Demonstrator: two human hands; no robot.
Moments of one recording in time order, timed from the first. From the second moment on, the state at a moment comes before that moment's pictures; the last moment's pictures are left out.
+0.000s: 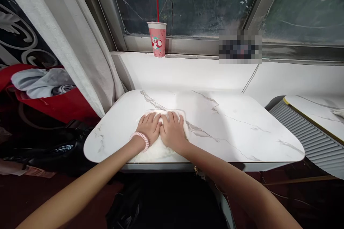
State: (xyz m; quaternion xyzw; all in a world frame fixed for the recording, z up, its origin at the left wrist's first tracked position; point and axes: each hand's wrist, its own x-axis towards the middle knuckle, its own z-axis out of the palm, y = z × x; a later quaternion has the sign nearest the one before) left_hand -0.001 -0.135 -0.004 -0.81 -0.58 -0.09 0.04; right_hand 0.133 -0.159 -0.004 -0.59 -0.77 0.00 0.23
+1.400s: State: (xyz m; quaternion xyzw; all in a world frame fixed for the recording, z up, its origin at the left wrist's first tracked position) left_hand -0.001 0.052 -0.004 -0.77 -0.62 -0.17 0.02; right_hand 0.110 0.023 -0.001 -0.65 -0.72 0.00 0.26
